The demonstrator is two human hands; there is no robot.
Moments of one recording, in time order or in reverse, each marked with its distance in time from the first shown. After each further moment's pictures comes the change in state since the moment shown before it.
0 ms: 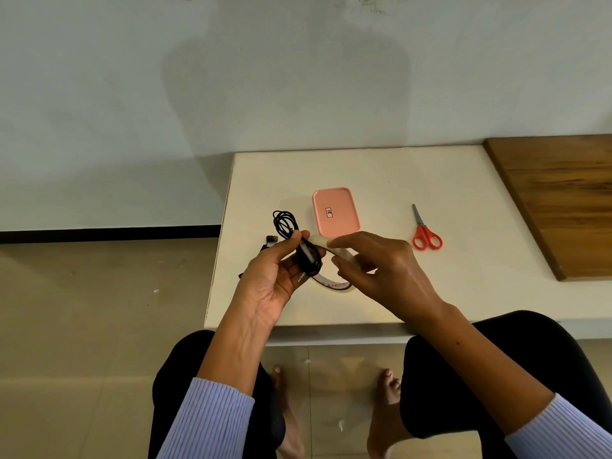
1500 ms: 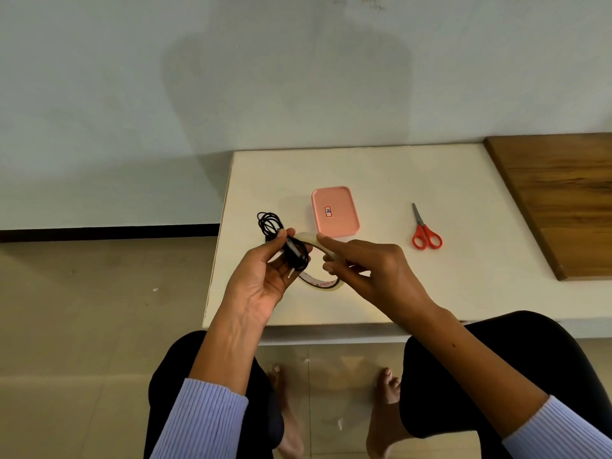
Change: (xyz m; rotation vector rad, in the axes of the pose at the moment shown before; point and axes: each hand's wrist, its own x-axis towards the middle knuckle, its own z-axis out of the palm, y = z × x) left_hand 0.003 0.004 -0.008 -0.084 0.050 0.009; right_hand -0.003 0.005 0.011 0.072 -0.030 -0.004
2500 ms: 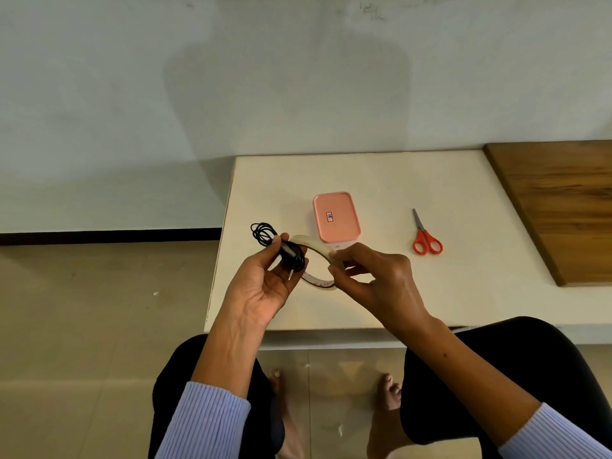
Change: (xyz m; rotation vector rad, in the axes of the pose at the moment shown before) left_hand 0.001 0.002 -0.004 -0.168 -0.010 -0.080; right_hand -0.004 -0.007 0.006 0.001 0.164 0.038
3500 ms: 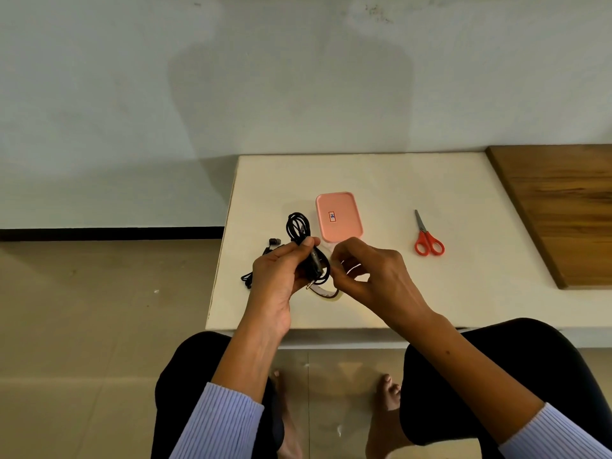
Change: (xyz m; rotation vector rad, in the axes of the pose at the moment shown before) left_hand -0.007 -0.021 0.010 0.482 0.085 0.301; right_hand 0.006 -0.002 -0.001 -0.009 -0.150 0.081
